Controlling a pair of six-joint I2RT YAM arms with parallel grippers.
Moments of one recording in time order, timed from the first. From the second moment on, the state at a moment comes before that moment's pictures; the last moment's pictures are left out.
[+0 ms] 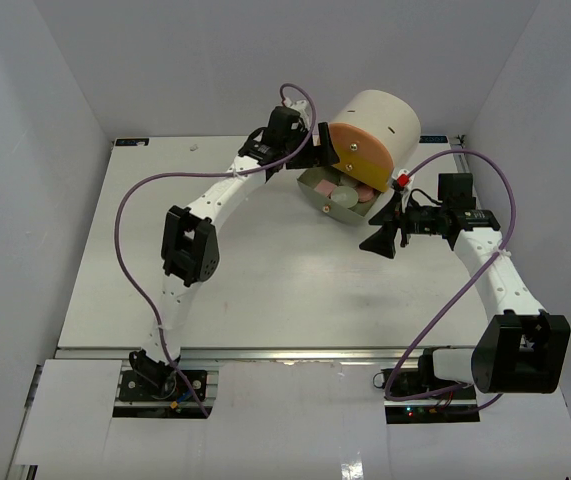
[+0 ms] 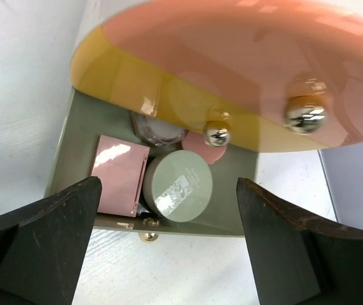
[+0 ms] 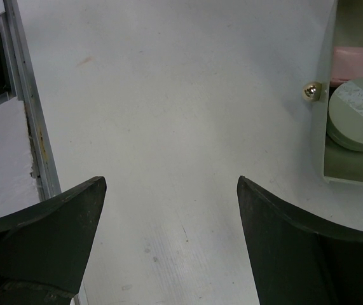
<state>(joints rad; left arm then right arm) -0.55 2.34 2.26 -0.42 0.23 -0.51 0.04 1.28 1.03 -0.60 -1.09 -0.59</state>
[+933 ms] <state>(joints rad) -0.47 0.84 0.67 -0.13 -0.24 -0.33 0.53 1.78 1.37 -0.43 -0.50 -0.71</state>
